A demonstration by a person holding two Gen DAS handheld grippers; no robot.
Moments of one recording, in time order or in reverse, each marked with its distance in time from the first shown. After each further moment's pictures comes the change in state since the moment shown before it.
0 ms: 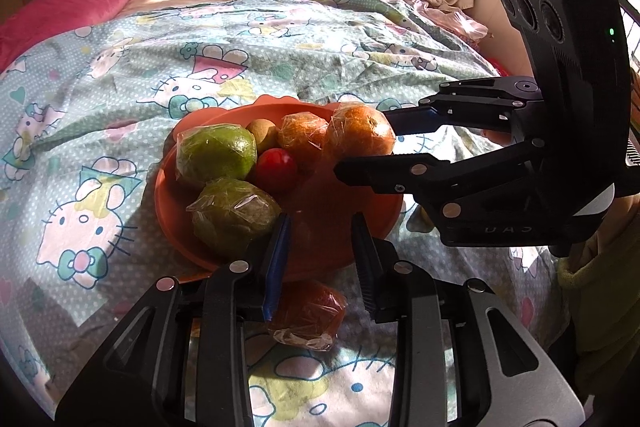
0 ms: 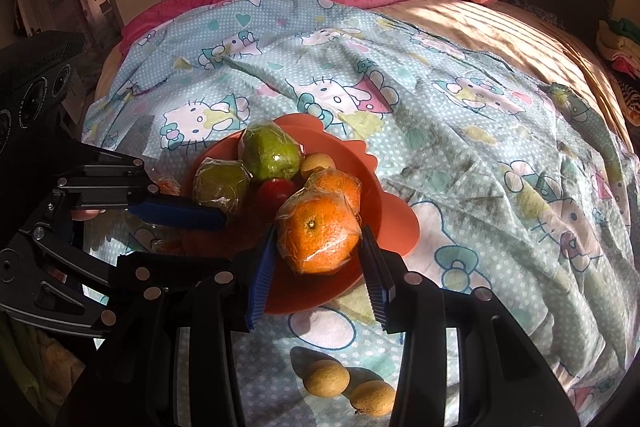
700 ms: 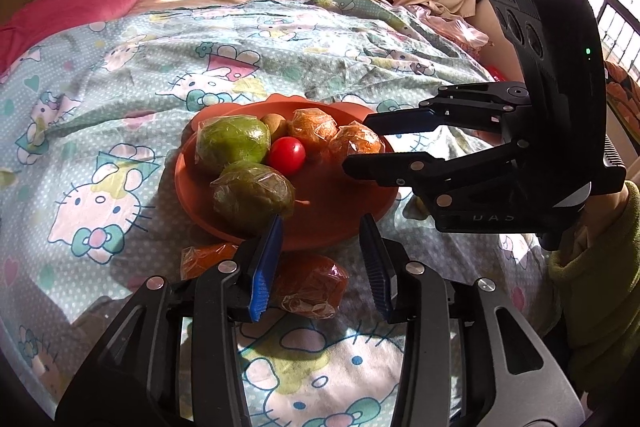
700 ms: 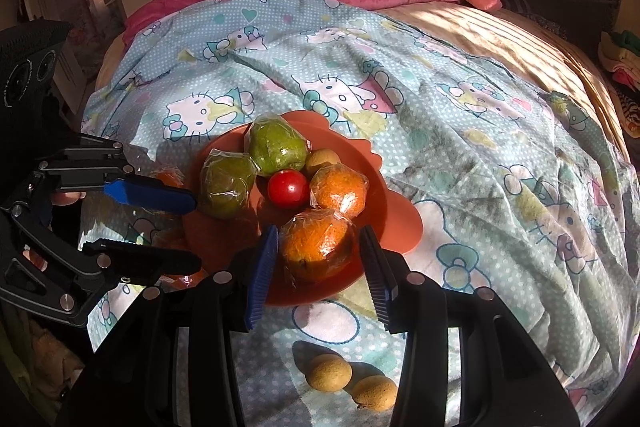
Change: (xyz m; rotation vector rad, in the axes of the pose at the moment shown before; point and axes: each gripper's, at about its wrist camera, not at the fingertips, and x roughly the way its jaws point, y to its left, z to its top) left arm -0.020 0.005 -0.012 -0.024 -0.017 -0.001; right arm -0.003 0.007 -0.003 -0.031 -0.003 -0.020
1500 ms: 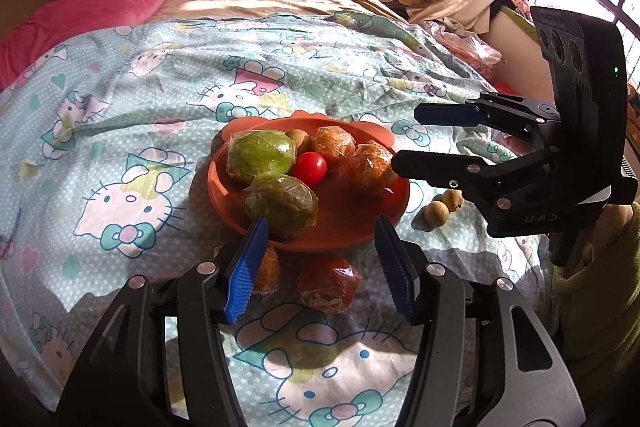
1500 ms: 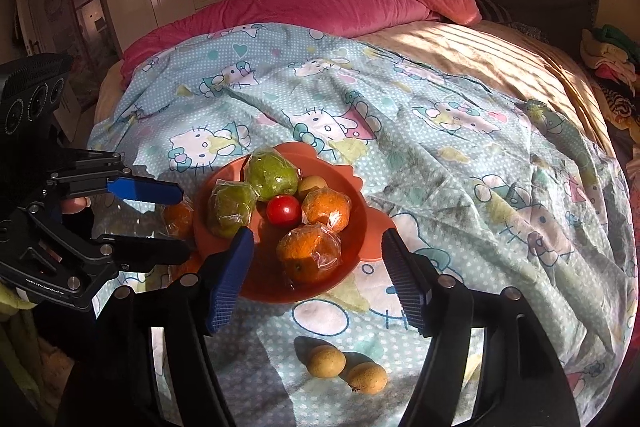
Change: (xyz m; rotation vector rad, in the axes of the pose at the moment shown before) left arm -0.021 0.006 0.001 -0.042 -0.044 0.046; right arm -0.035 -0.003 0.001 0.054 -0.099 -0.029
